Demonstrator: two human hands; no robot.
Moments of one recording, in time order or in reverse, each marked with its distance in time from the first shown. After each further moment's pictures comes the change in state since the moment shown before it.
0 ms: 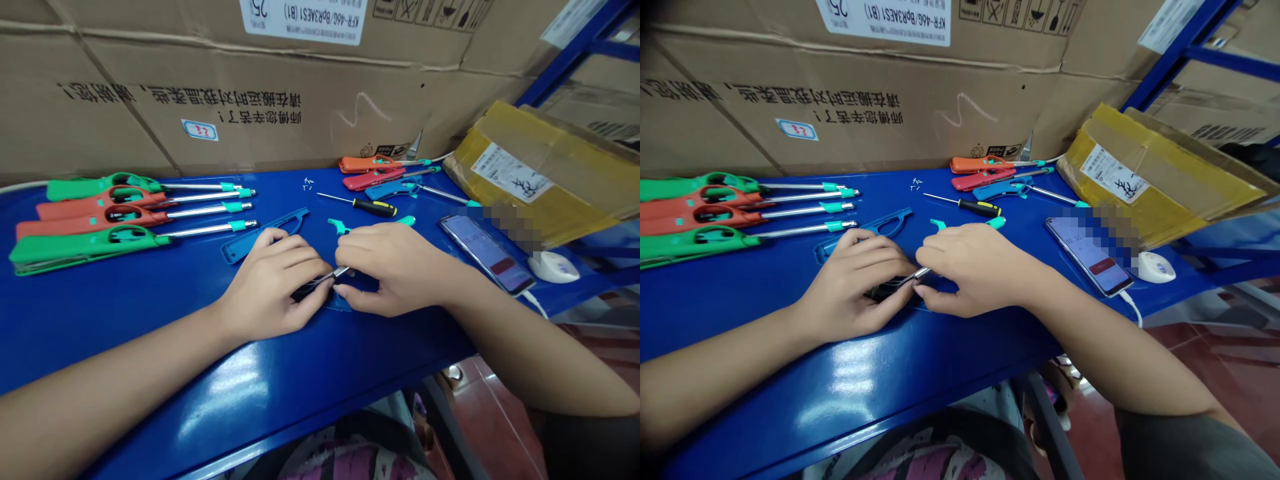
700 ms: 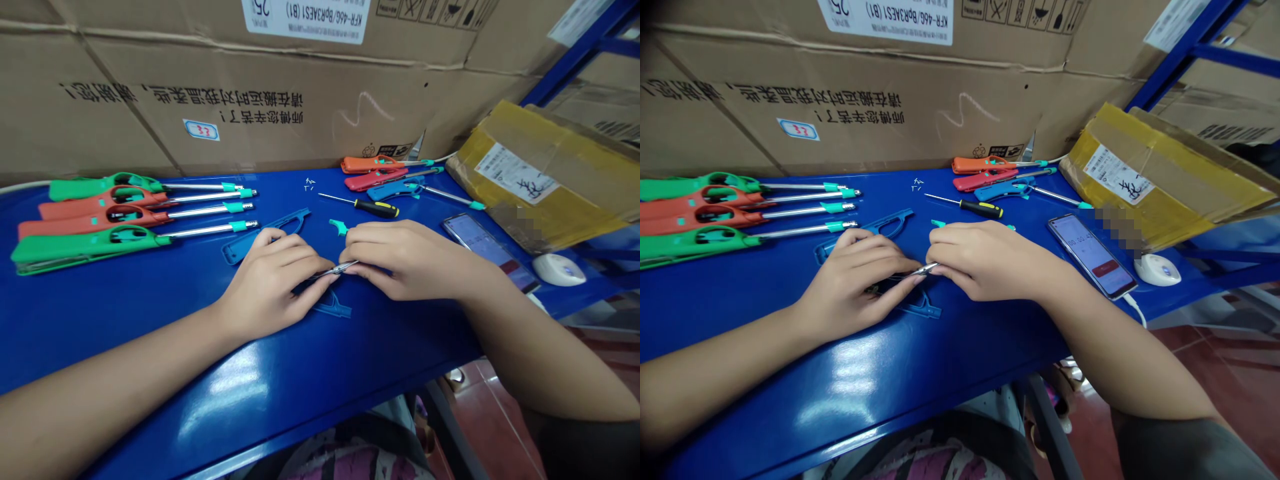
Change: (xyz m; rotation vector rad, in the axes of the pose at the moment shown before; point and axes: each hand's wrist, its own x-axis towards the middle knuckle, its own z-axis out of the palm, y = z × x) left_hand -0.001 -0.004 0.002 0.000 0.015 -0.040; right_hand -0.005 0.016 -0.007 0.064 -0.051 -0.023
